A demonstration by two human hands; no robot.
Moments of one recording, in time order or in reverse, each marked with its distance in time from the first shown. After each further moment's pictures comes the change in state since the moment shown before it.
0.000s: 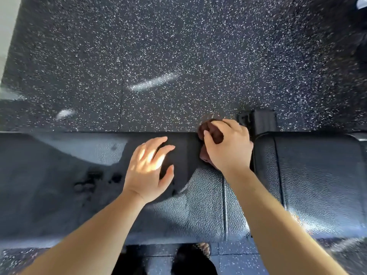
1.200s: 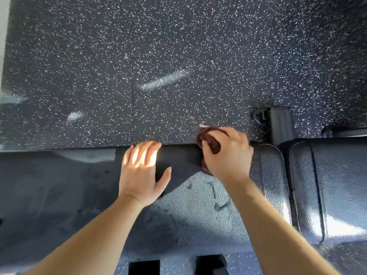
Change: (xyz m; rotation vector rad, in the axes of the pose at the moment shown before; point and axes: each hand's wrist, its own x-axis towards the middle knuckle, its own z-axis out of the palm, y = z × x) left_hand 0.005 -0.098 -0.042 0.176 -0.127 -0.112; right_hand -0.010 -0.087 0.045 -0.113 -0.006 -0.033
